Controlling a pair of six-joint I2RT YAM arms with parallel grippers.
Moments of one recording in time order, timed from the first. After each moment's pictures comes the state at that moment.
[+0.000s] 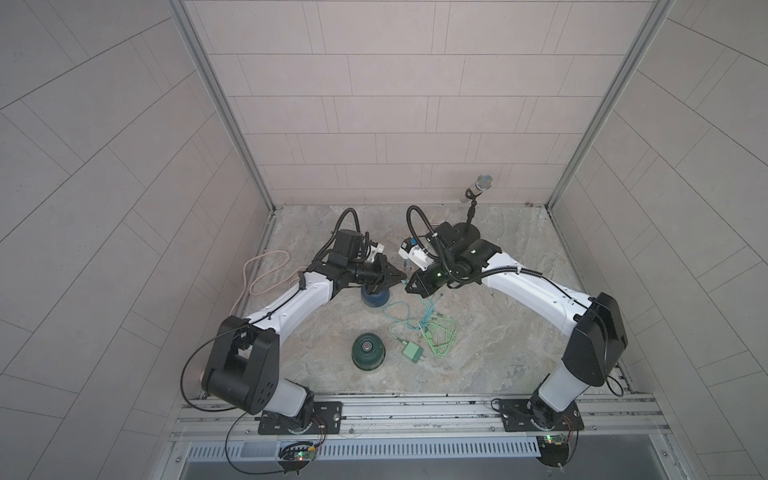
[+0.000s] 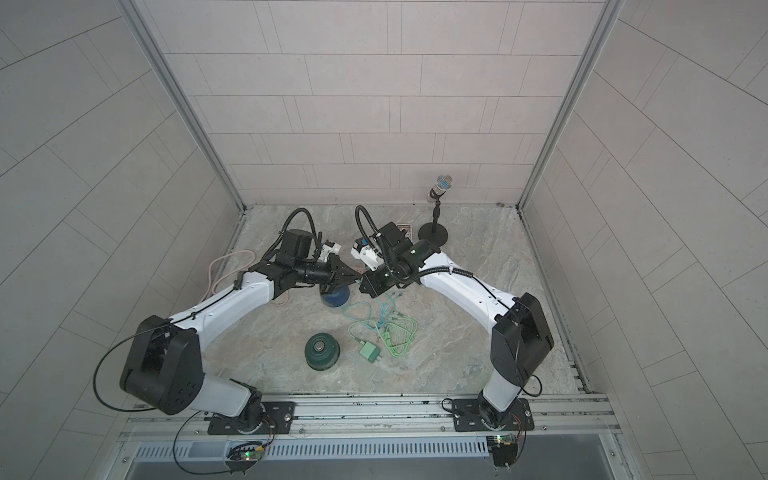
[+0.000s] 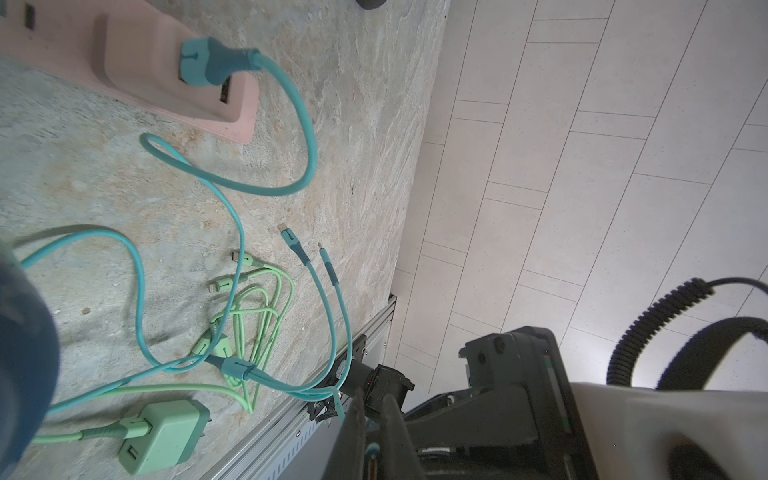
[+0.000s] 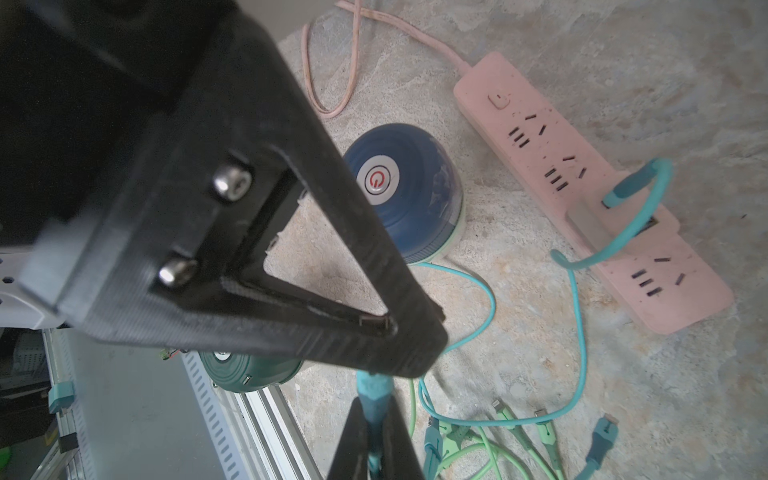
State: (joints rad) left arm -0.37 1.47 1.00 -0.26 0.88 -1.04; right arm 0.66 1.65 1.45 -0.78 -0.46 0.12
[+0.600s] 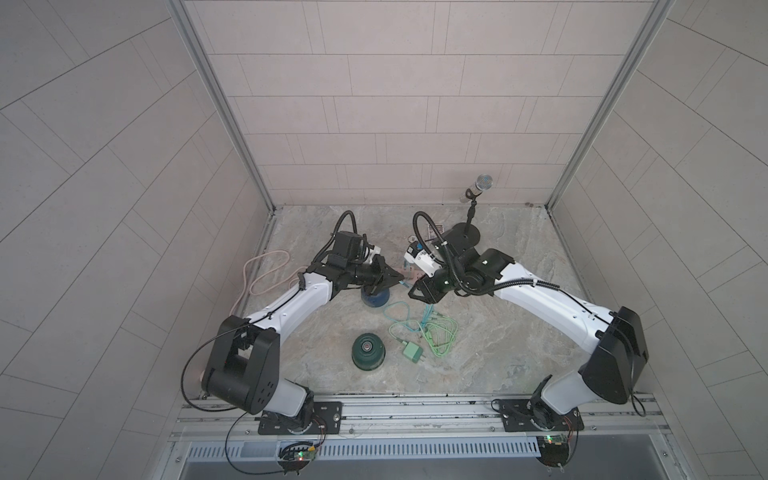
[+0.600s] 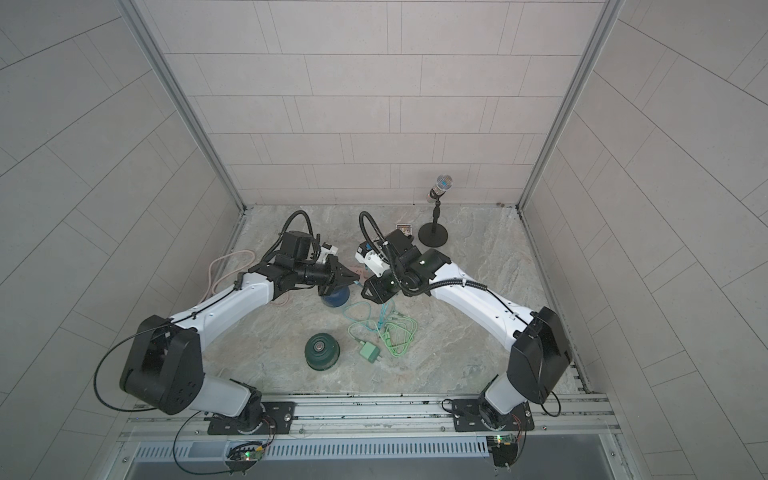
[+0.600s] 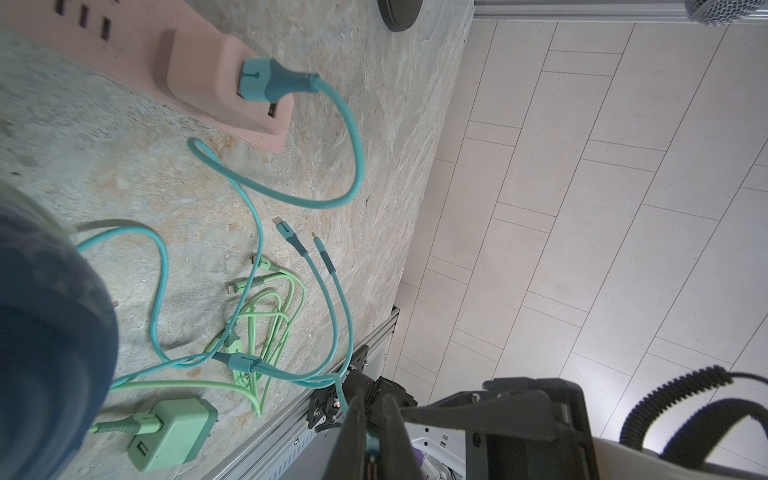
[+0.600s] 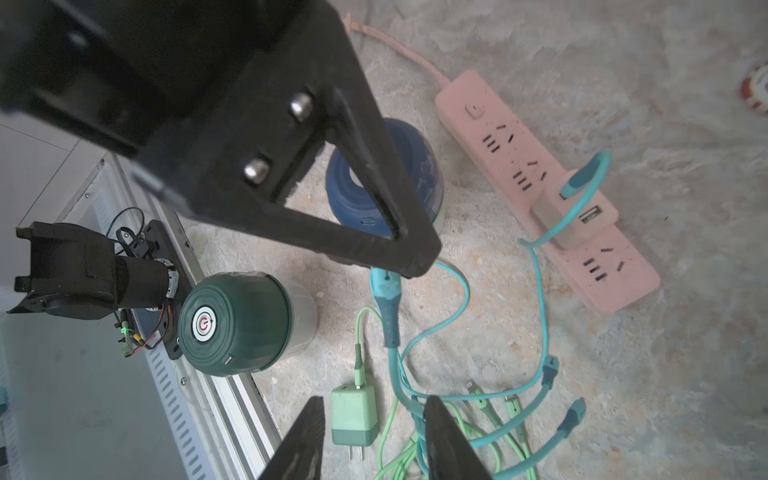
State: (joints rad) left arm -0.37 1.47 0.98 -0.27 0.84 -1.08; right arm 0.69 1.50 1.30 -0.69 -0.35 0.08
